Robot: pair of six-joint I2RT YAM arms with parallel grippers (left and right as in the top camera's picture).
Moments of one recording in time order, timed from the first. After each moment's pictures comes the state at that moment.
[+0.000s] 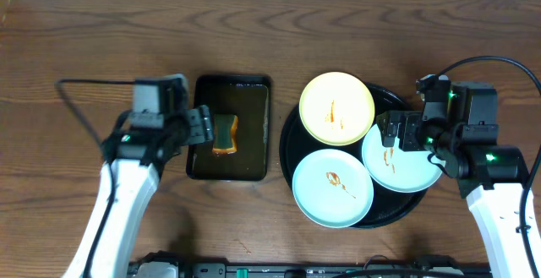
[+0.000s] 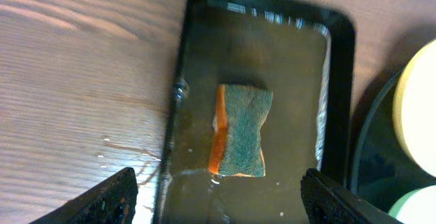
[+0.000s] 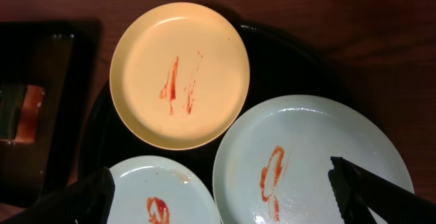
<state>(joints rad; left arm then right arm) -0.08 1.23 0.93 -0.71 0.10 -0.25 0.03 1.12 0.96 -0.75 -0.23 0.10</state>
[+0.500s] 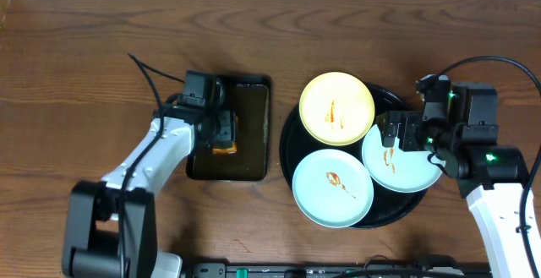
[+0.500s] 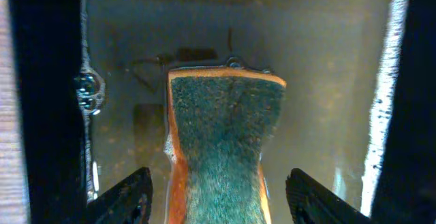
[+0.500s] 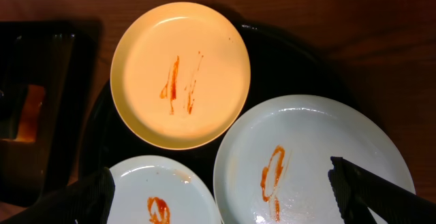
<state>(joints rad) -0.20 1.64 0.93 -0.53 0.10 -0.25 0.03 1.12 0.96 -0.75 -0.24 0.10</state>
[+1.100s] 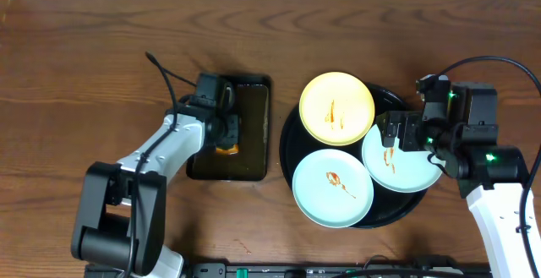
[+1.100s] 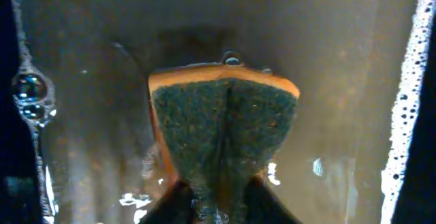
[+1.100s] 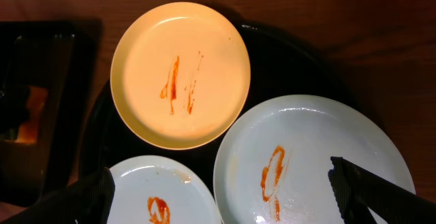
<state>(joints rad) -0.24 1.71 0.93 -0.51 0.08 -0.24 0.03 1.12 0.96 -0.75 -0.24 0.10</state>
